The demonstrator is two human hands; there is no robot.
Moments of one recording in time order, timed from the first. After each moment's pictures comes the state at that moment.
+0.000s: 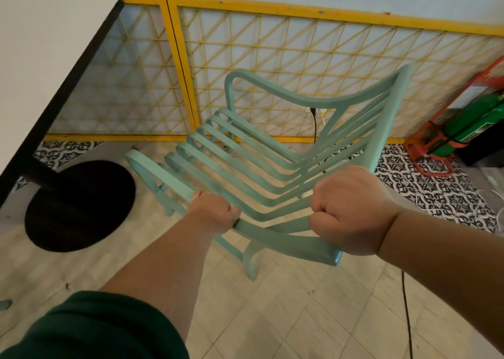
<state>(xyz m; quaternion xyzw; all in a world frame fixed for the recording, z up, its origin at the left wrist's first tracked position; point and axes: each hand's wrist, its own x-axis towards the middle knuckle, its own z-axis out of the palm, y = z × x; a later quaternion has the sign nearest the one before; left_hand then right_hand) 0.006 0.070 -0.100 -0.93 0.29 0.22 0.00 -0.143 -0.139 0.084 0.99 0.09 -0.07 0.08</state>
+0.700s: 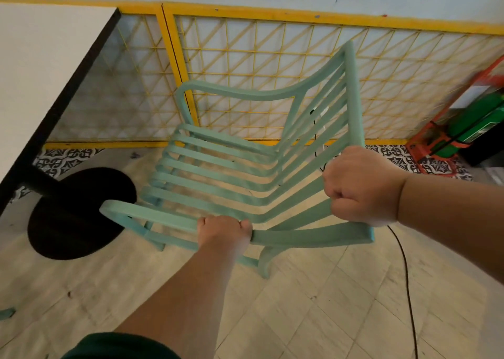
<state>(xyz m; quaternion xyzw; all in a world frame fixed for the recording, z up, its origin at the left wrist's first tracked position) -0.047 0.034 -0.091 -0.96 0.13 0.24 -0.01 -0.107 -0.194 0.095 0.97 0.13 -0.16 0.12</state>
